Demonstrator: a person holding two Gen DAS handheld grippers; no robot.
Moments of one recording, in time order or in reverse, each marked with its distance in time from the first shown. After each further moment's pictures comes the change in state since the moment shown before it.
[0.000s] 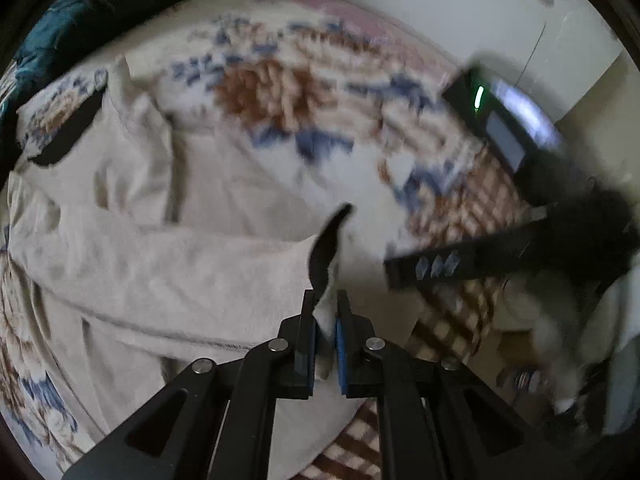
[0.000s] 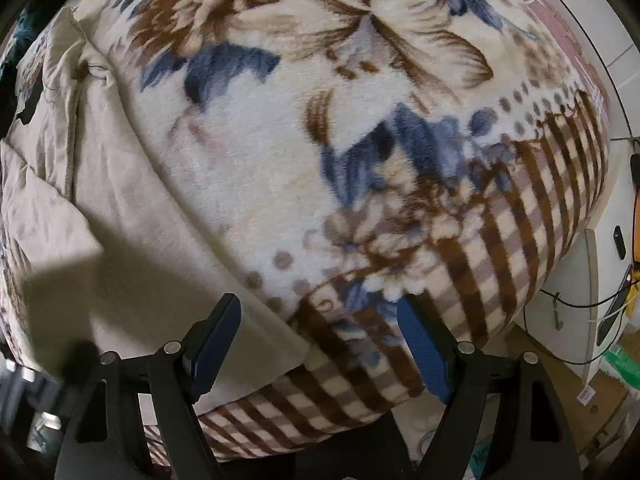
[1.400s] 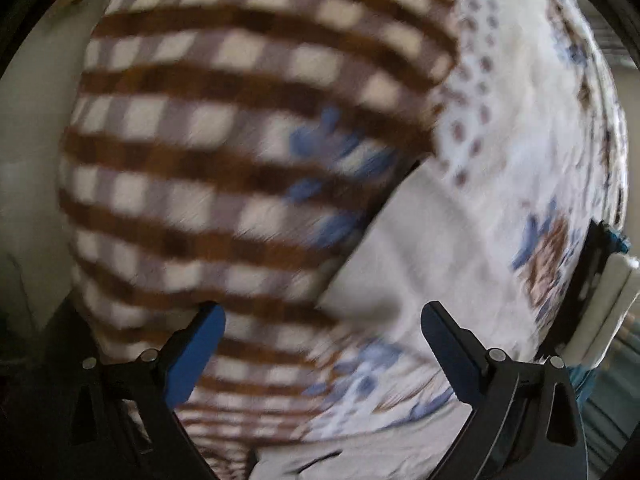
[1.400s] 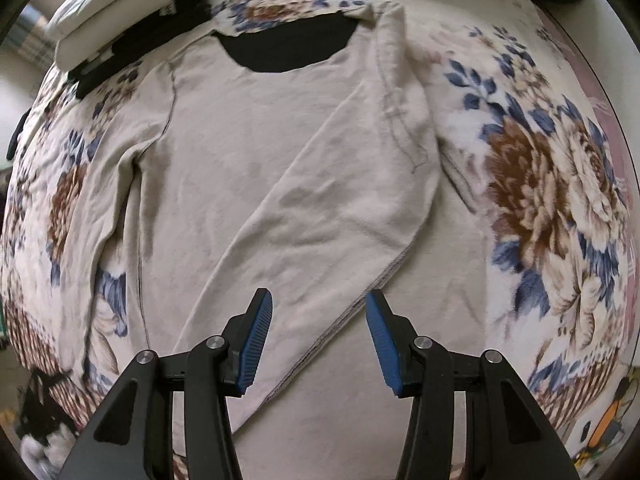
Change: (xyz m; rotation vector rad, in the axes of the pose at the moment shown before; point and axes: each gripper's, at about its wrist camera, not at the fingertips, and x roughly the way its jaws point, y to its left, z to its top) left arm -0.090 0.239 -0.408 -2.432 -0.395 -0.009; right arm -0.035 0.263 0.017 -0.559 -0.228 0.028
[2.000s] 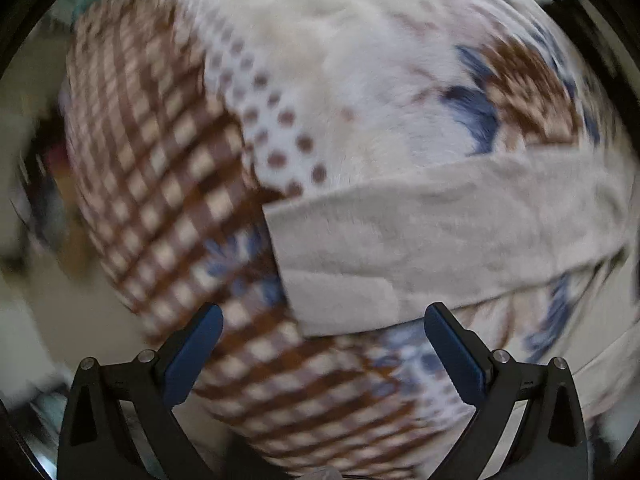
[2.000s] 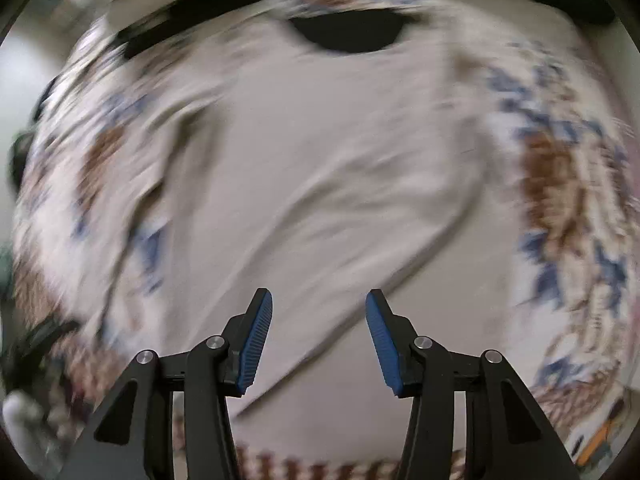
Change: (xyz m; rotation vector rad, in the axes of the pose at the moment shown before) left arm -0.014 -0.099 -0.033 0.697 -0.076 0.391; right arm -0.015 0.007 -0.015 -0.047 0.023 0.023
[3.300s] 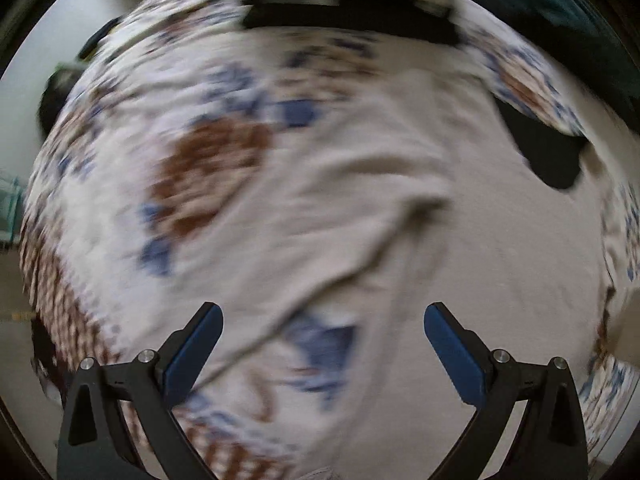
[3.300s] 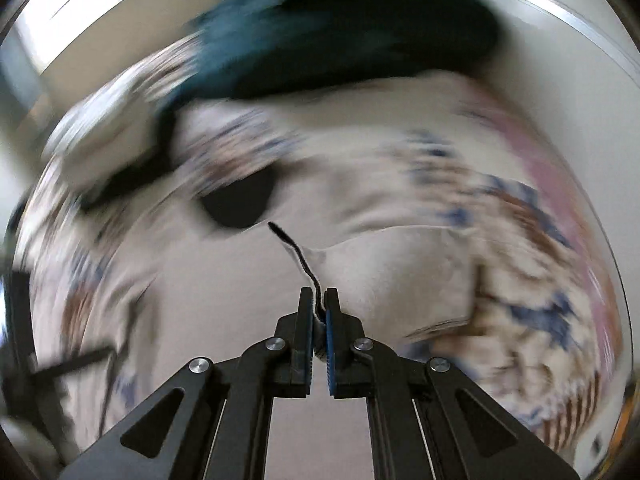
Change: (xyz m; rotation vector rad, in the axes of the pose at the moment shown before) left arm -0.059 -0.247 -0.041 0.648 -0.242 0.089; right arm -0.055 0.001 0.067 0.117 -0.404 -0.053
